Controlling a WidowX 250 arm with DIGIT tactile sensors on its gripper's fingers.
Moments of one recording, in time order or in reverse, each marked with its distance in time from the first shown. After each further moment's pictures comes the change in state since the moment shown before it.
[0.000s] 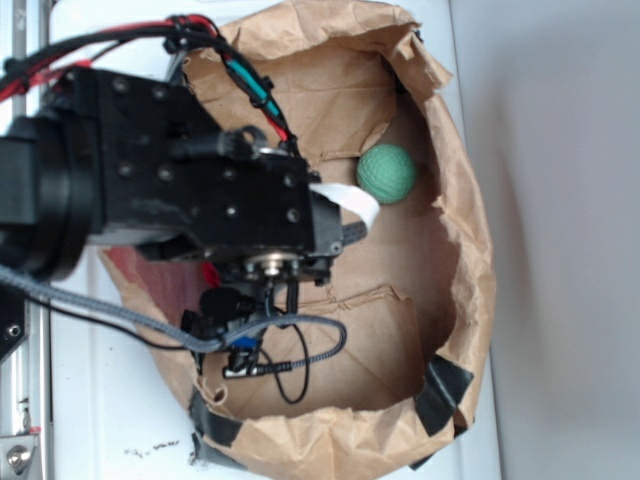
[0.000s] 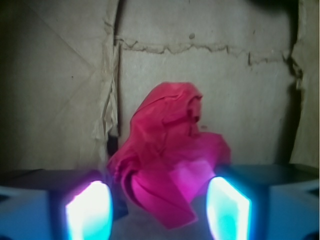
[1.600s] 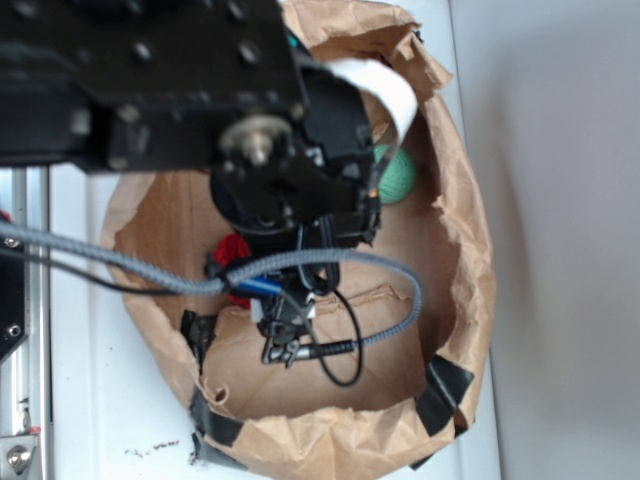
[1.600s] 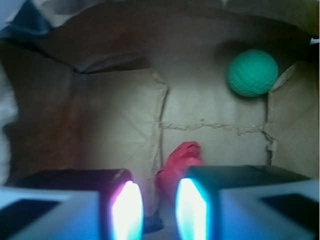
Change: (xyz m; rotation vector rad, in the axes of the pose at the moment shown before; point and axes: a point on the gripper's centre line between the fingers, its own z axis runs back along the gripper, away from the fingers) arm 0.011 -0.004 0.055 -0.142 -0.178 0.029
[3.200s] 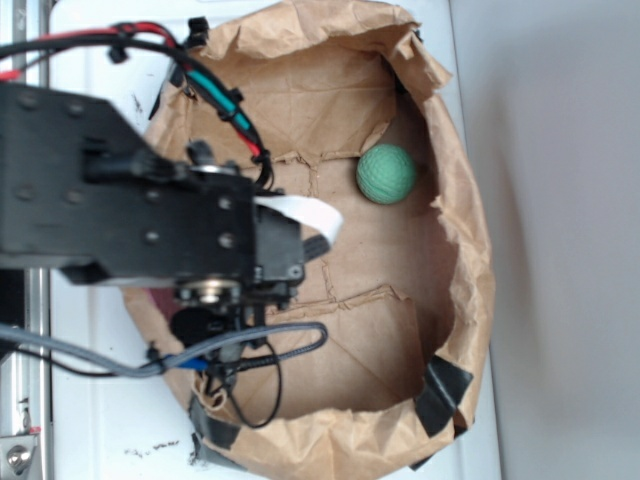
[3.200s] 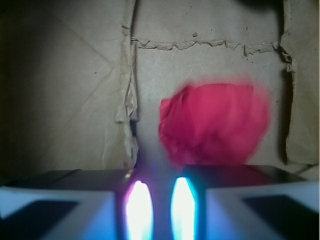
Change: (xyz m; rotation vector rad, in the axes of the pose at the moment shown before) arm -0.040 -0.001 -0.035 0.128 0.112 0.030
